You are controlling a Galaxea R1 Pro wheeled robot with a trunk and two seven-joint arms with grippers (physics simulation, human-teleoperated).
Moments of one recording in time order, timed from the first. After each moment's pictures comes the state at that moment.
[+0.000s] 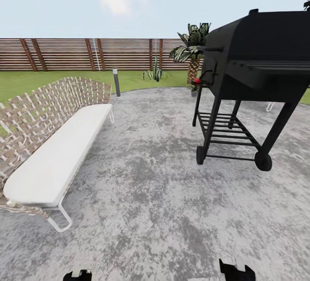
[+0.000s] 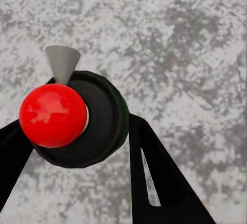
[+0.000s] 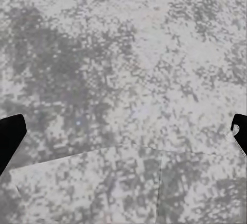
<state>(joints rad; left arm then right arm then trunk) -0.41 0.09 0.08 -0.13 -0.07 -0.25 -0.03 -0.47 -0.12 0.35 -0.03 -0.49 -0.40 -0.03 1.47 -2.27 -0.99</state>
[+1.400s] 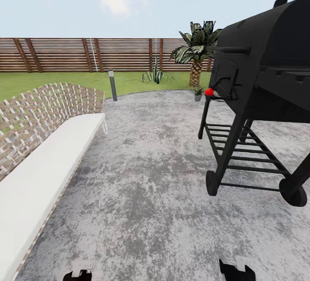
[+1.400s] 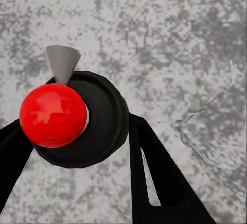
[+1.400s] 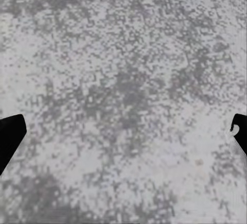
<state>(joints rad) -0.41 0.09 0.08 -0.13 -0.07 -0.25 -0.03 -0.47 -0.12 0.35 -0.02 -0.49 -0.40 -0.03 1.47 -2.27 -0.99</state>
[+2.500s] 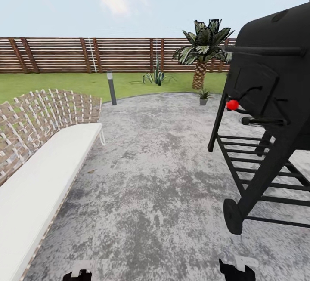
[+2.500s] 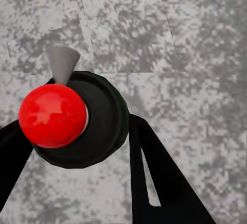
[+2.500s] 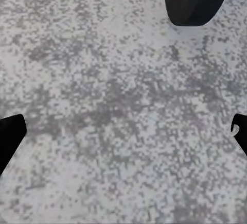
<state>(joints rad) -0.41 0.09 0.08 -0.13 -0.04 -0.25 -0.03 -0.47 -0.12 0.35 -0.03 -0.49 -0.40 -0.03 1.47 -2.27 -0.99</state>
